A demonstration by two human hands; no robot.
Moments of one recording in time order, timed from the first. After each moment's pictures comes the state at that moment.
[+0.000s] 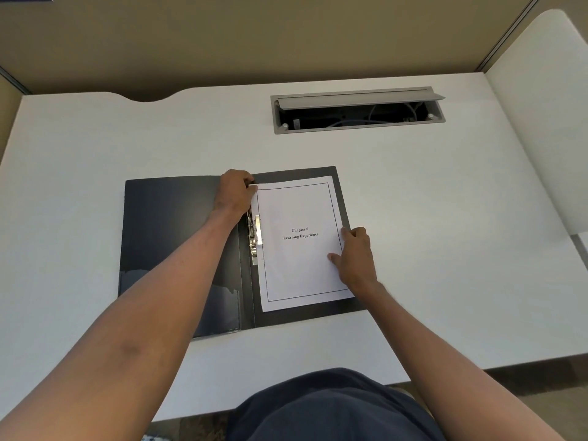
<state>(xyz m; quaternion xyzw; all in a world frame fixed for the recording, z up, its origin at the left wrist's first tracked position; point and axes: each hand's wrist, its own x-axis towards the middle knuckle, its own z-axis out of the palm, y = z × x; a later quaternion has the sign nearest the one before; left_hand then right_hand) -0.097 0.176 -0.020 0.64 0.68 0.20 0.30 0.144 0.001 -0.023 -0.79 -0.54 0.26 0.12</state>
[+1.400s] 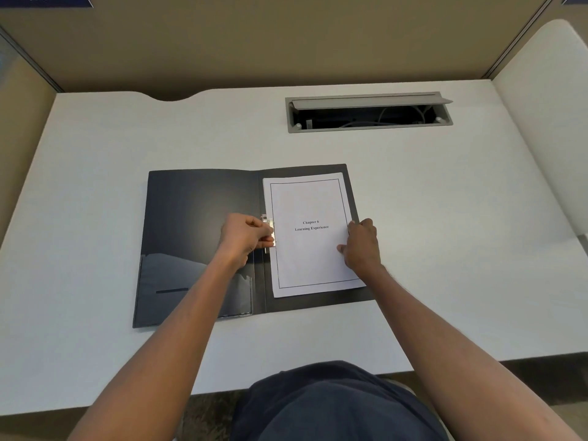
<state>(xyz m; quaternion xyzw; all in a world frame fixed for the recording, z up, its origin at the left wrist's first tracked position) -0.113 0.053 0.004 0.36 0.68 0.28 0.57 0.138 0.012 -0.020 -0.80 -0.55 0.23 0.05</state>
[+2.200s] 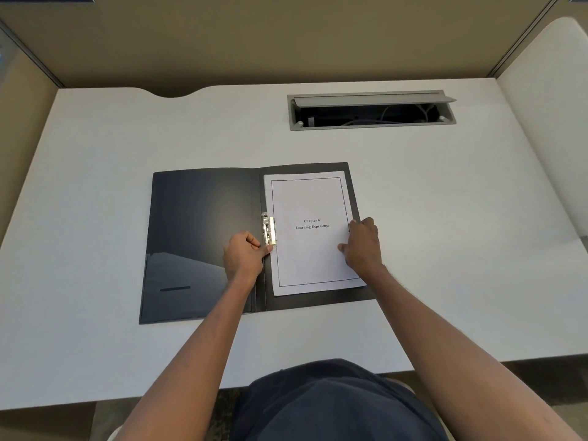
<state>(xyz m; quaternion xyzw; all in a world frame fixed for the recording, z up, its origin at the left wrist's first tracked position) -0.105 0.010 -0.024 0.45 0.79 0.21 0.36 0.138 0.011 -0.022 -0.80 -0.56 0.23 0.06</state>
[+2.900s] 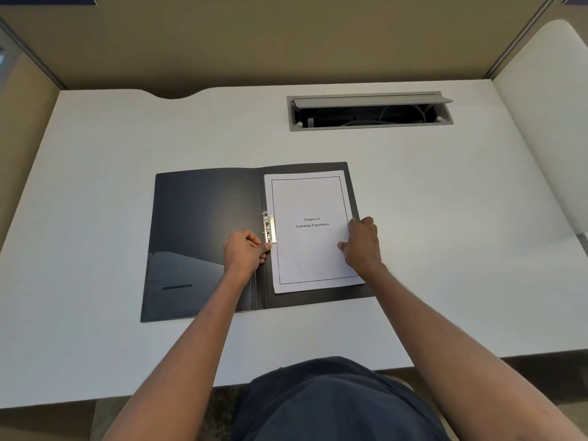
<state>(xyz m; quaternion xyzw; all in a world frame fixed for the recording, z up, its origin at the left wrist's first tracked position) -0.114 0.011 -0.019 0.43 0.75 0.25 0.45 0.138 0.005 -0.022 -0.80 -0.55 0.24 0.07</state>
